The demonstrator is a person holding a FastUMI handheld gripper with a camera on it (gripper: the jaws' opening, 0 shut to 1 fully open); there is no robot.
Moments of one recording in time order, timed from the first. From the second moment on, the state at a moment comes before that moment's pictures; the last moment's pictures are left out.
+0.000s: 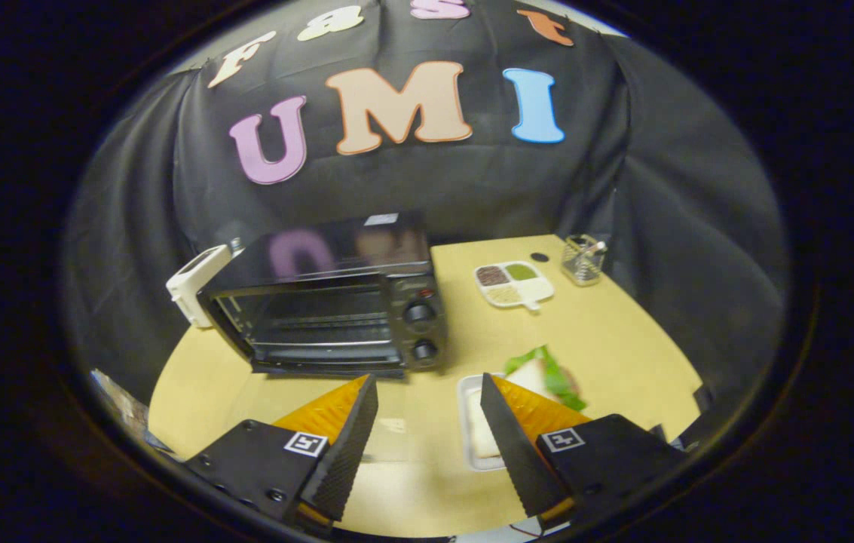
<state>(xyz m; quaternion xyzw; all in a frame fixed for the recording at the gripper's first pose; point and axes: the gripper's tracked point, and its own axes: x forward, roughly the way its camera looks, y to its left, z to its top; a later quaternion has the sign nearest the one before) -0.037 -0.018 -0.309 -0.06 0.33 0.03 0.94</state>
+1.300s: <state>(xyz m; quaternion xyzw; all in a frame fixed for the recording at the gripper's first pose) -0.018 -0.099 -0.388 0.06 0.43 0.00 0.90</state>
